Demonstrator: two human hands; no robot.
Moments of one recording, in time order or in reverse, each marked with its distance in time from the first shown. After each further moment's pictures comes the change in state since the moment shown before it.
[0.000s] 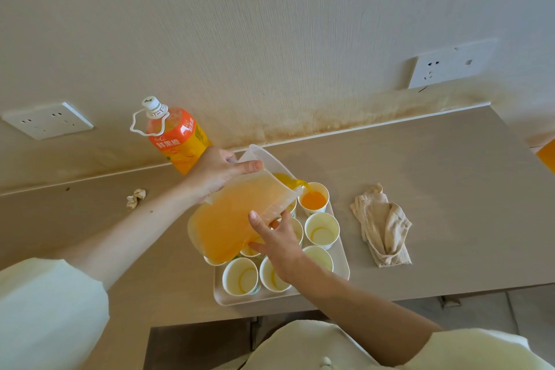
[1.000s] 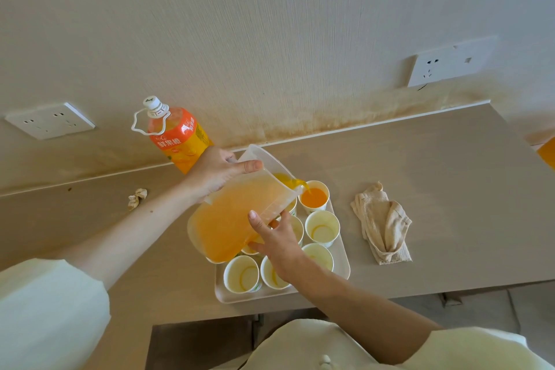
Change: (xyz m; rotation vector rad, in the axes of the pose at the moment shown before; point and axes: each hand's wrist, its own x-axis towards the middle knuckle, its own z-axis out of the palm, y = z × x) left_hand -0.001 -0.001 0.001 0.013 0.003 0.011; right_hand 0.001 0.006 0.000 -0.017 -0.021 0.009
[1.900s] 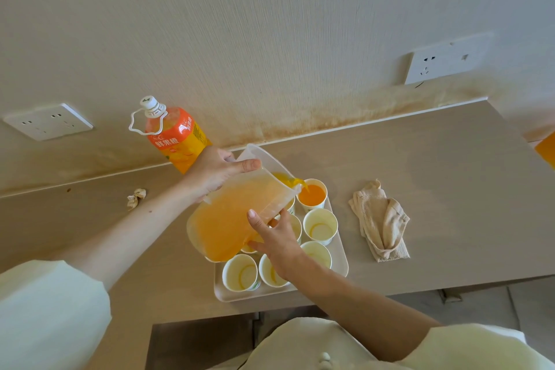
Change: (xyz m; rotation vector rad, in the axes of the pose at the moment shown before) left_hand -0.003 0.001 0.002 0.008 -0.001 0.006; right_hand -0.005 -0.004 0.000 0.020 0.010 0.000
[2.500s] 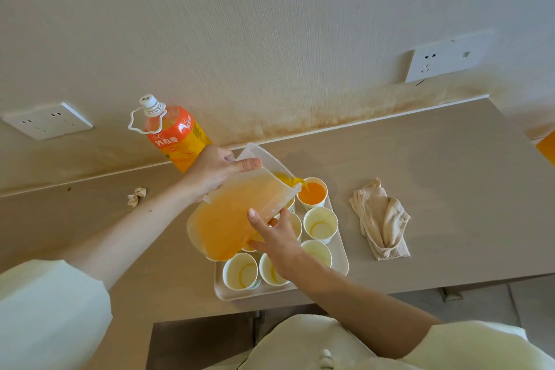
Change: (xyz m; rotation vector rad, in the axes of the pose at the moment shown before) left_hand 0.001 0.000 0.001 0.009 -0.005 -0.014; right_hand -0.001 -0.001 0.000 -0.010 0.015 -0.003
